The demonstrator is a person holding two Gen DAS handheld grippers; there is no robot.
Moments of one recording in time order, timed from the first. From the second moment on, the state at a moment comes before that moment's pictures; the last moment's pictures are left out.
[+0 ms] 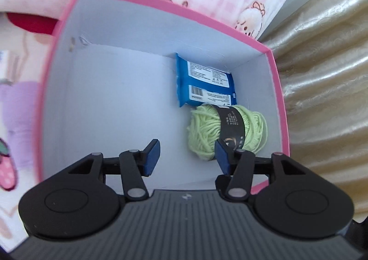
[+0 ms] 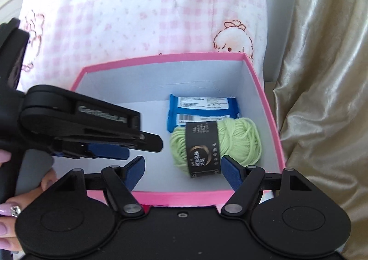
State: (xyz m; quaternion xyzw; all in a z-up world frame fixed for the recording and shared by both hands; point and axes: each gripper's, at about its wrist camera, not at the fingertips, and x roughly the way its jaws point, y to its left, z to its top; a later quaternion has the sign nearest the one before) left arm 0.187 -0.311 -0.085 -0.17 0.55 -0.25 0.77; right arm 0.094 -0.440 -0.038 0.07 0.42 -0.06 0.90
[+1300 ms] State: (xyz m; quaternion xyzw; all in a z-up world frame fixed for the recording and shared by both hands) left arm 0.070 -0.037 0.012 -0.10 0.52 -0.18 0.83; right arm 0.011 -0.246 0.064 -0.03 0.43 0.20 0.88
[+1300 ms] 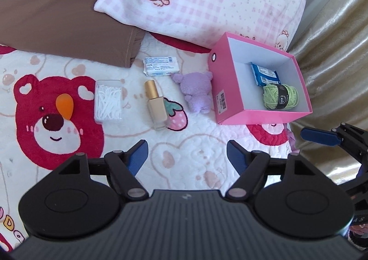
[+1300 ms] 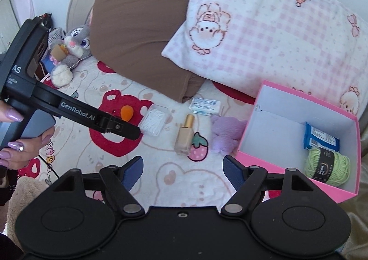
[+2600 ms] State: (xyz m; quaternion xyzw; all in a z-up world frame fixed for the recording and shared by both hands) left arm 0.154 0.040 -0.166 -0.13 0.45 -0.11 0.88; right arm 0.134 -0.113 -0.127 -0.14 0.39 0.32 0.85
